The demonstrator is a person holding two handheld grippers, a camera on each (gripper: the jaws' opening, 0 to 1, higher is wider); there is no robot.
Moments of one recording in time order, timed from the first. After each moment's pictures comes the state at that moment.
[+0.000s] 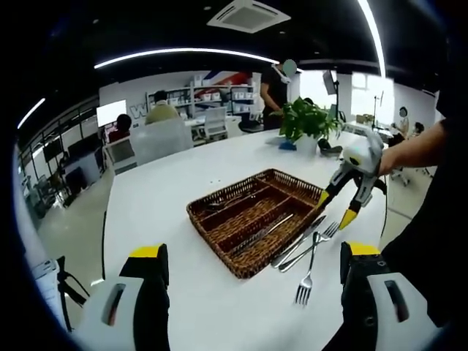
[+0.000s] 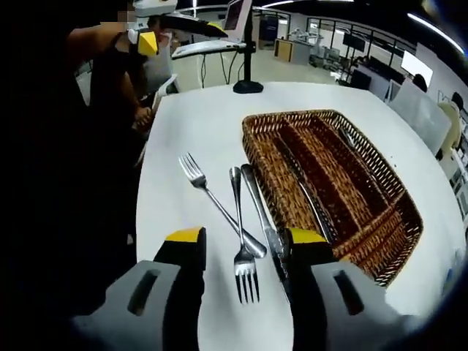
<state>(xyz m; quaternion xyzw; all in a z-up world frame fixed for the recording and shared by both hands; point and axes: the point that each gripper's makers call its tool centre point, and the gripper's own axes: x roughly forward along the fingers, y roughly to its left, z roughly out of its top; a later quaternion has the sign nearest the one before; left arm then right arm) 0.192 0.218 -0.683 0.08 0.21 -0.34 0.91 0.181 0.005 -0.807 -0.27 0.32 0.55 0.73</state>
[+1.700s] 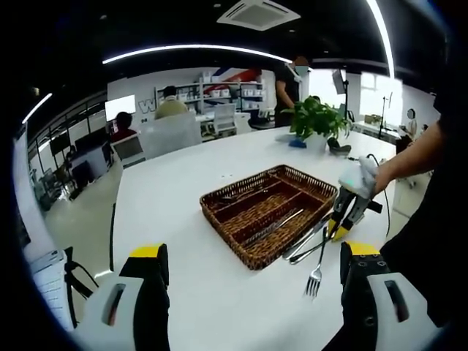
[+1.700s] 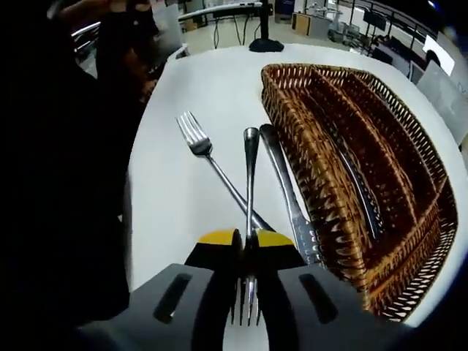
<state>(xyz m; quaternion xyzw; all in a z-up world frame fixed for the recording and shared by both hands) 0.195 0.245 -0.688 0.08 0.22 -0.32 0.92 0.173 0.015 -0.873 -0.28 0.41 0.54 0.68</state>
